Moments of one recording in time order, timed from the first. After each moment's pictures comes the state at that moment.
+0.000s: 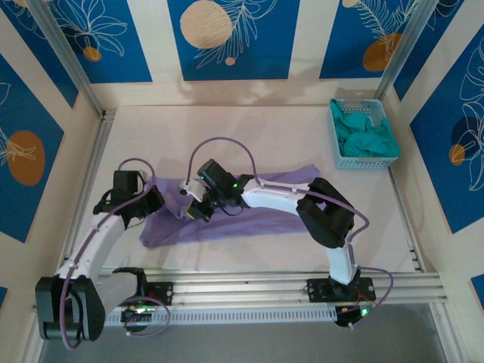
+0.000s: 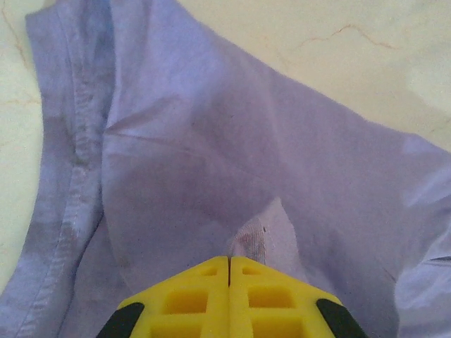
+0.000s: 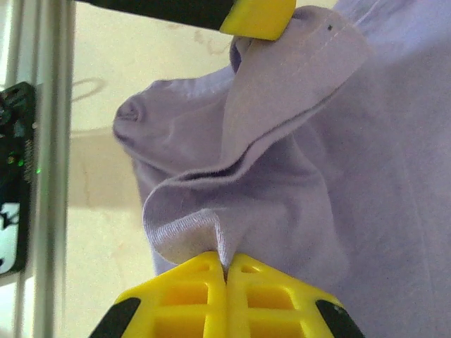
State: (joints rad) left arm -0.03 1.02 0.62 -0.54 0.24 -0.52; right arm 0.96 1.97 1.38 -0.26 -0.49 -0.08
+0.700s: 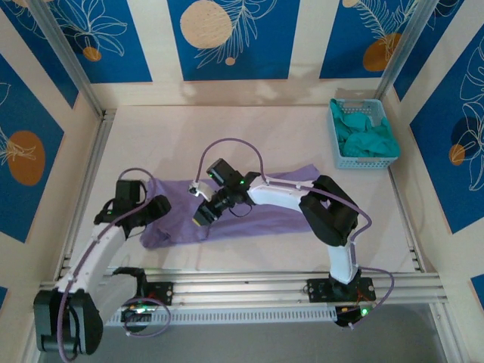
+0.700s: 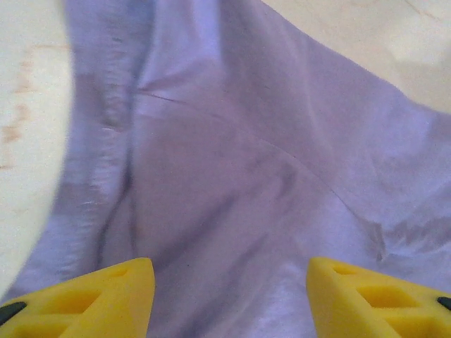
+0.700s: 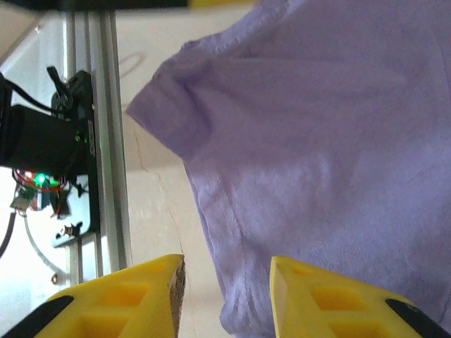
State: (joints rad) left arm -0.10 0.98 0.55 -0.54 0.19 -0.54; right arm 0.91 1.95 1.33 -0.29 -0.64 0.05
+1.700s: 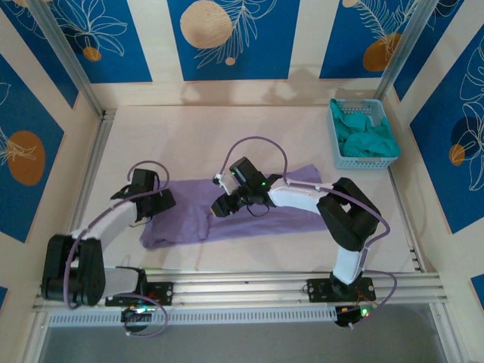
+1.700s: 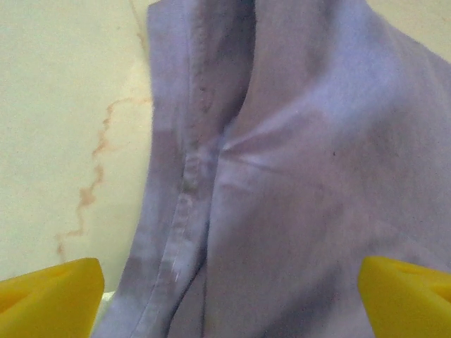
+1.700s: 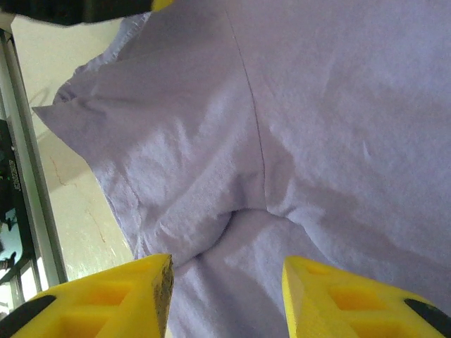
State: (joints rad) left arm -0.13 1.32 0.65 -0.45 -0.09 -0.53; right arm 0.79 1.80 1.08 -0.18 -0.50 0.17
